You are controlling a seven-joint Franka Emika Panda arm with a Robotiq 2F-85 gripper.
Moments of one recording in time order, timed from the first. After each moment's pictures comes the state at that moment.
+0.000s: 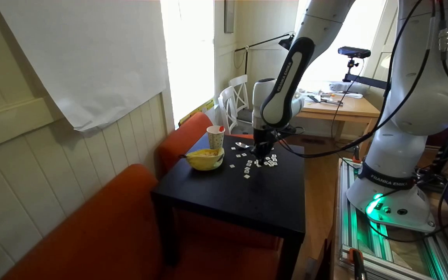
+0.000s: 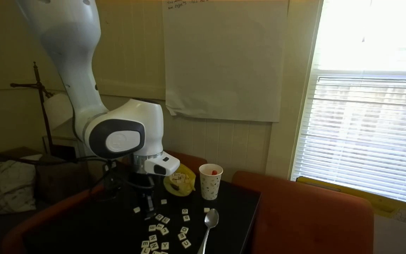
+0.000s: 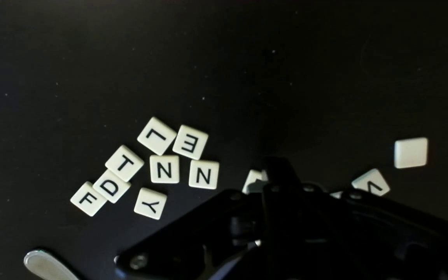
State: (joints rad) arm -0.11 0.23 -0.04 -2.67 0.02 2.87 0.26
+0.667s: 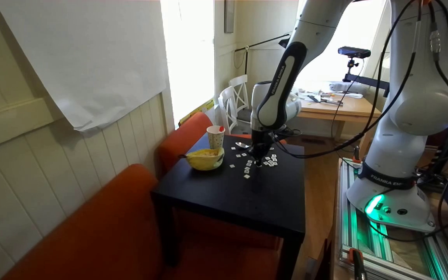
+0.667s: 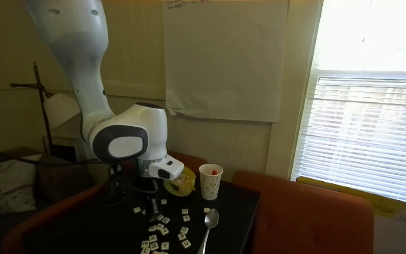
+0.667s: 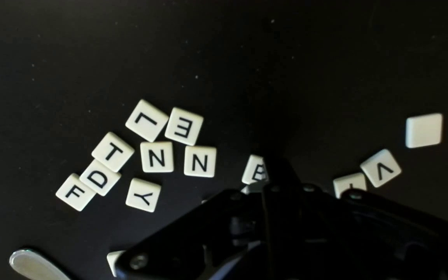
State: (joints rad) arm -0.11 0.28 -0.04 -2.64 0.09 2.91 0.21
